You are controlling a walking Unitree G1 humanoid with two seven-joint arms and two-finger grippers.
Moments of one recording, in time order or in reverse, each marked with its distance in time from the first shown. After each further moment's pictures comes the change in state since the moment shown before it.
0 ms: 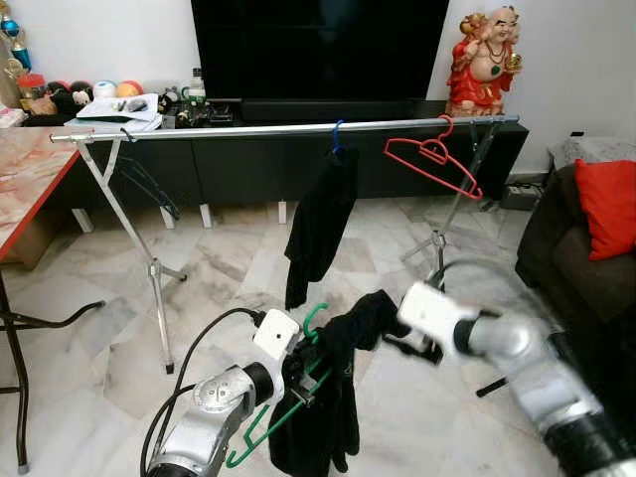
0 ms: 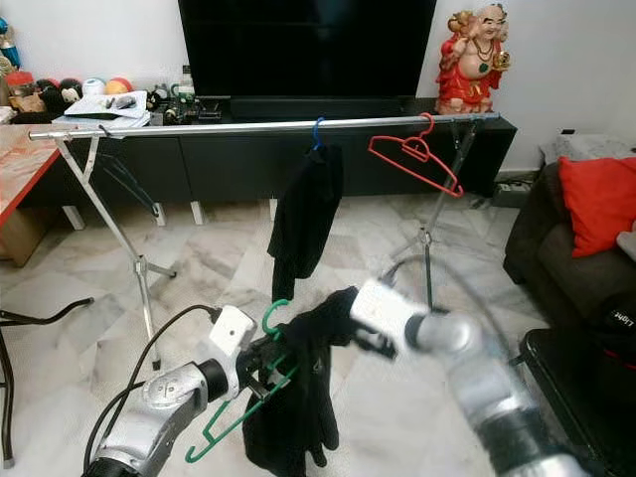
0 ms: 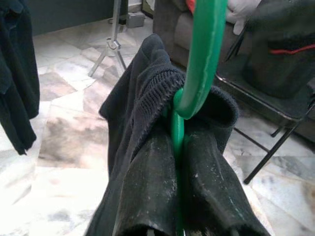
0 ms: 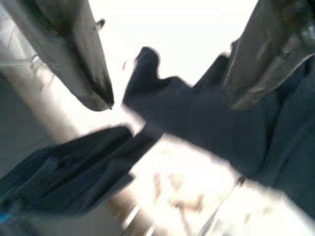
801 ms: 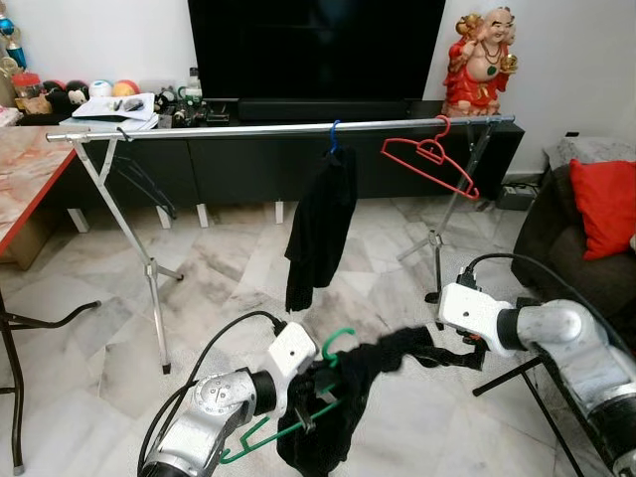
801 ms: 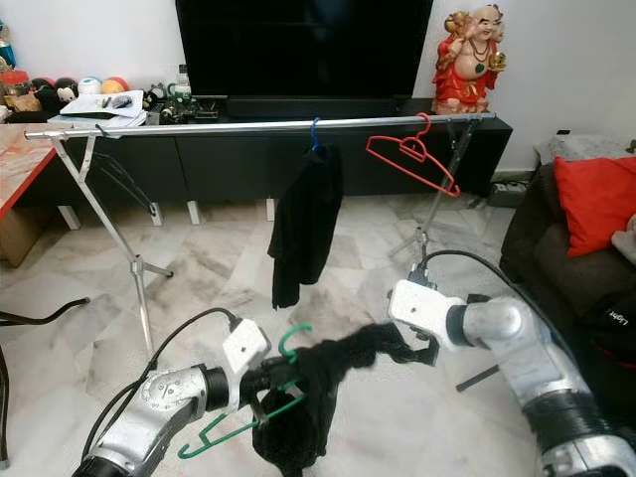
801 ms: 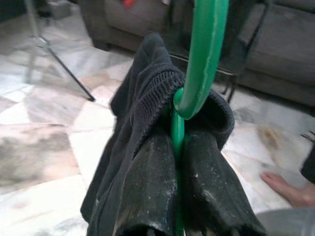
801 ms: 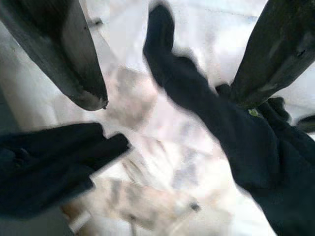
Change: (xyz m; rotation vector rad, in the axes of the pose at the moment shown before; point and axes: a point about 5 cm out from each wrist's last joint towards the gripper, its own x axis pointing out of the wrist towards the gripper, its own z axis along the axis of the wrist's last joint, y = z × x) left arm -0.007 -0.017 -0.004 0.156 0.089 -0.312; right arm -0.025 -0.018 -0.030 -0.147 0.033 0.262
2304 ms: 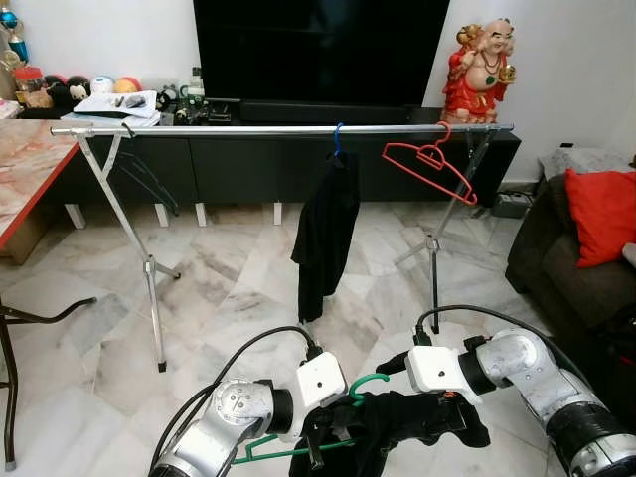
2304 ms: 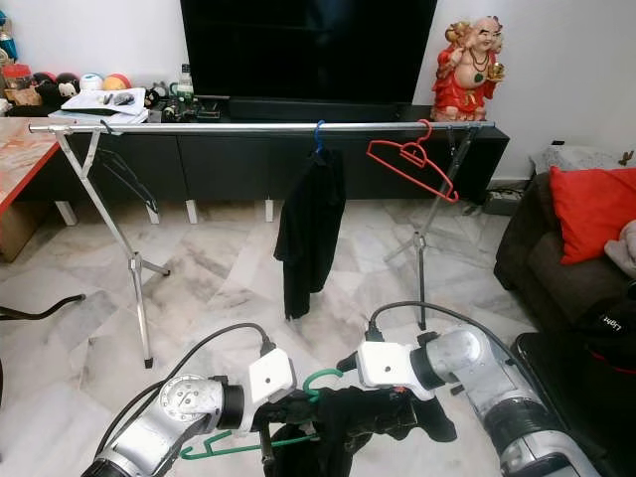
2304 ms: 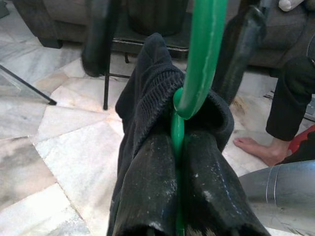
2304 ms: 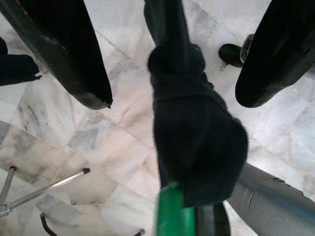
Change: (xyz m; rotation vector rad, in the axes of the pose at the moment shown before) left arm 0.014 -0.025 0.002 0.112 0.078 -0.212; right arm 0.043 0.050 -0.003 -0.103 -0.111 0.455
